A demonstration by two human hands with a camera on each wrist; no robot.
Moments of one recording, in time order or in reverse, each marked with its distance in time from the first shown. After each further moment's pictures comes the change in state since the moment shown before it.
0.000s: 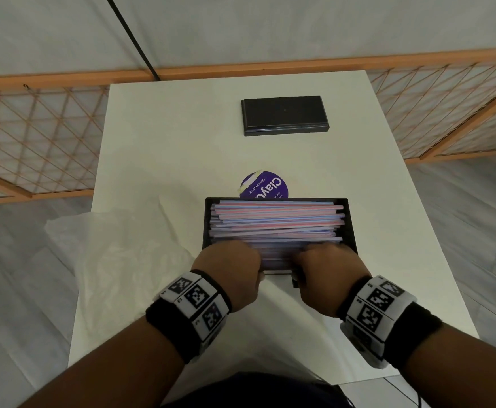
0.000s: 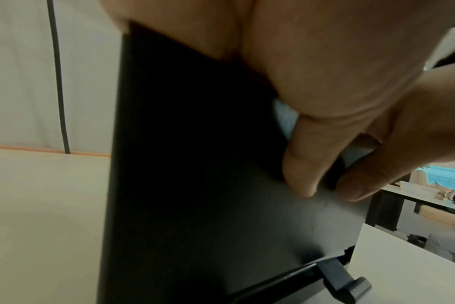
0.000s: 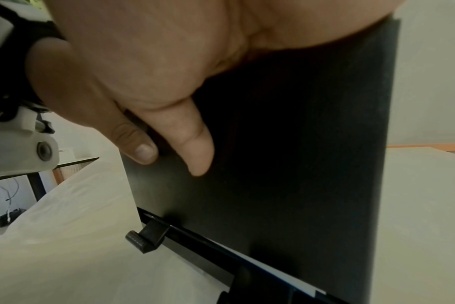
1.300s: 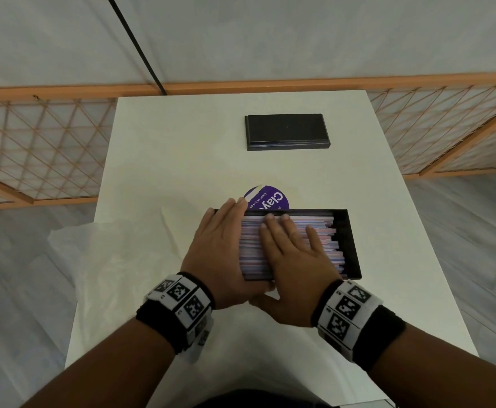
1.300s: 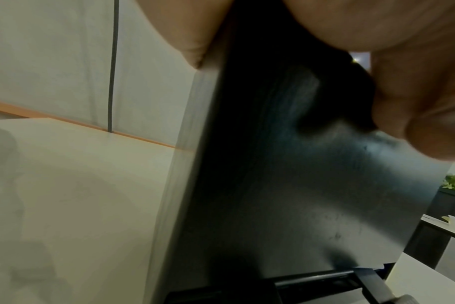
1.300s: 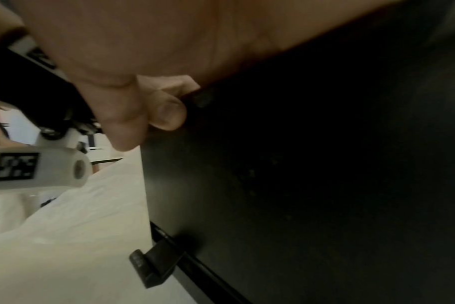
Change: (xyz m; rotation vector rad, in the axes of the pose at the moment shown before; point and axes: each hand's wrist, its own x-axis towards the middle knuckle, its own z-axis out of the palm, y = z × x) left_hand 0.018 -0.037 0.019 -0.363 0.528 0.058; right_hand 0.021 -0.028 -0.010 0.002 0.046 -0.162
